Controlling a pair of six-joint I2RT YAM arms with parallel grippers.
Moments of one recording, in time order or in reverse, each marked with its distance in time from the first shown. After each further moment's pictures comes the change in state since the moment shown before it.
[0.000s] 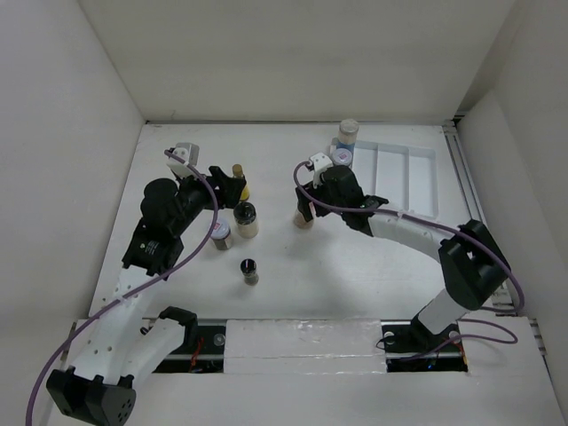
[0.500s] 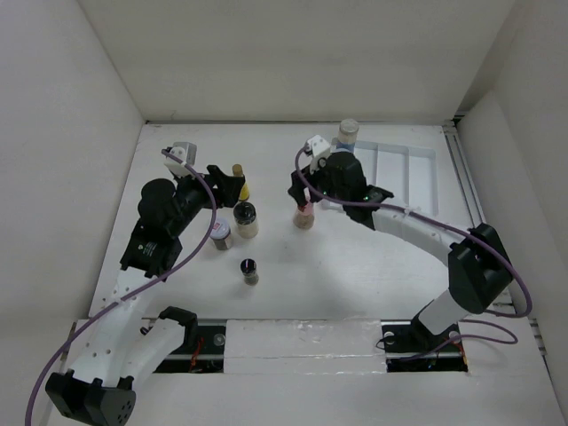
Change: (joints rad) left arm 0.000 -0.004 0.013 0.000 -0.005 0.001; right arm -0.067 0.000 0.137 0.047 -0.080 -0.013
